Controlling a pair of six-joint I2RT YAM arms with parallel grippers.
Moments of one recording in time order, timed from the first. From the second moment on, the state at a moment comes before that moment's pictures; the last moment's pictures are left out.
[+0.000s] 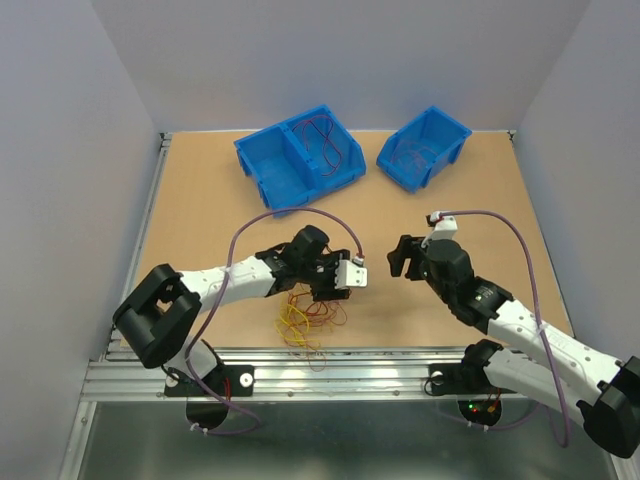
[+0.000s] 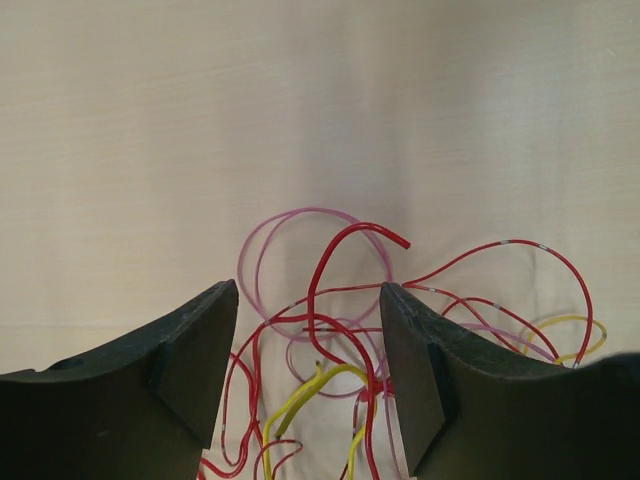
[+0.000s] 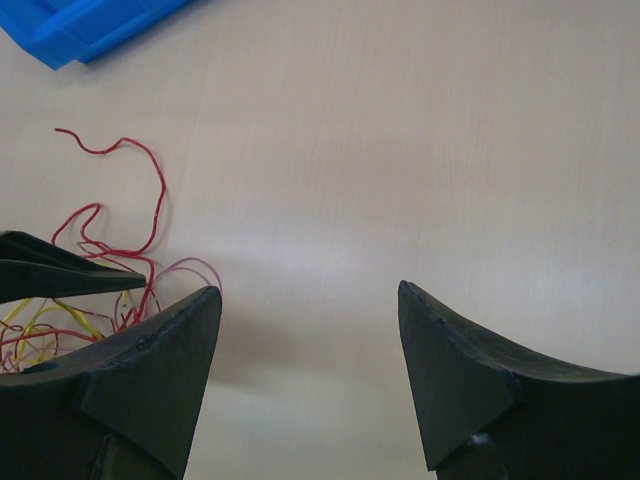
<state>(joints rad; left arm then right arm) -0.84 1.48 0.78 -0.09 0.42 0.73 0.69 0.85 0.52 -0.12 0.36 0.47</state>
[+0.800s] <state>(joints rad) -0.80 1.23 0.74 0.02 0.36 0.66 0.69 1.12 0.52 0.04 0.09 0.38</state>
